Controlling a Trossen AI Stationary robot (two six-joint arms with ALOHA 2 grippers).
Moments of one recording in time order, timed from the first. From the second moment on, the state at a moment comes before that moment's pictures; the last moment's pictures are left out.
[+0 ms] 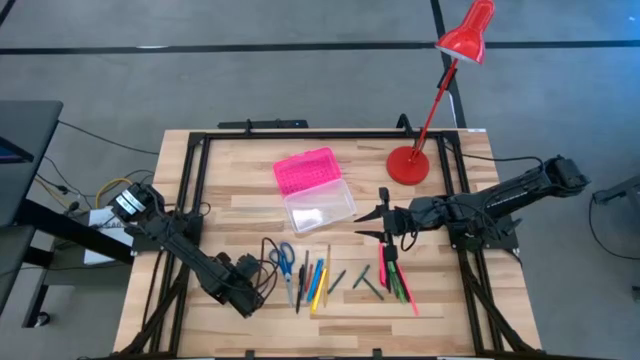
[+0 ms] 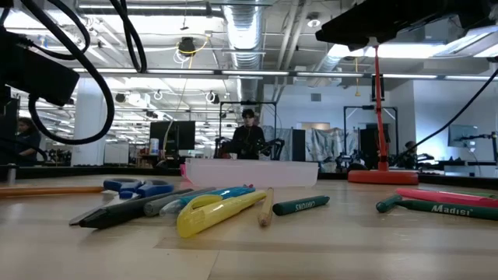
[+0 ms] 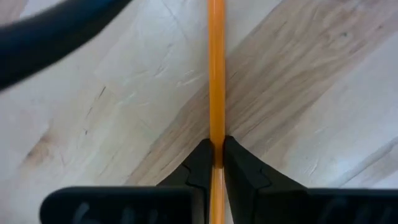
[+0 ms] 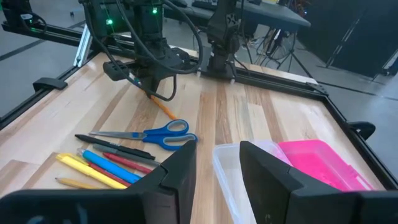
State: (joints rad) left arm -0.72 1.74 0.91 -0.85 -0.05 -1.50; right arm 0.24 1.12 0.58 0.24 0.18 -0.19
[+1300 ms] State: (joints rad) left arm -0.27 1.69 1.16 -1.04 -0.56 -0.90; right arm 0.23 1.12 0.58 0.24 0.18 -0.19
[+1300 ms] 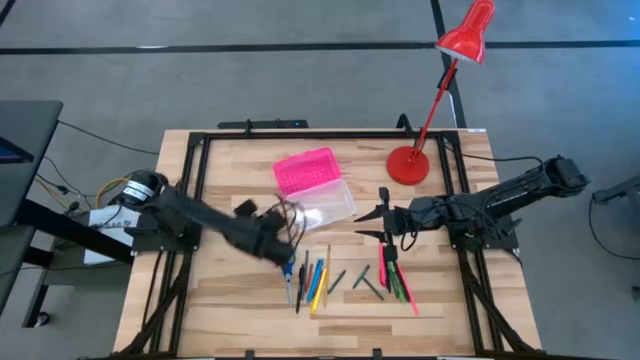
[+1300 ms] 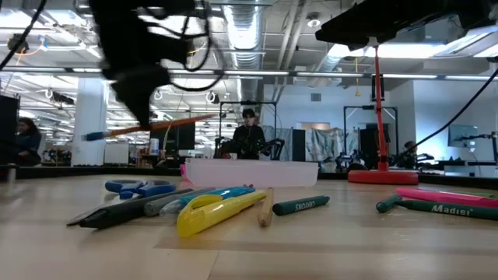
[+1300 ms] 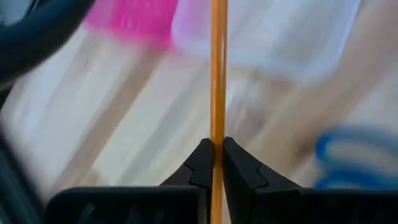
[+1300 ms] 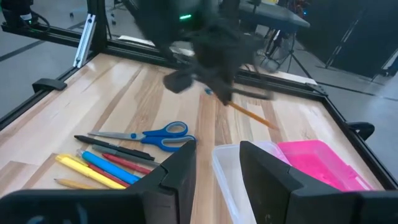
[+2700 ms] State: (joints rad) left arm 0.08 1.85 1.18 -0.57 -0.29 -0.41; right arm 0.23 1.12 0.58 0.16 0.22 -0.13
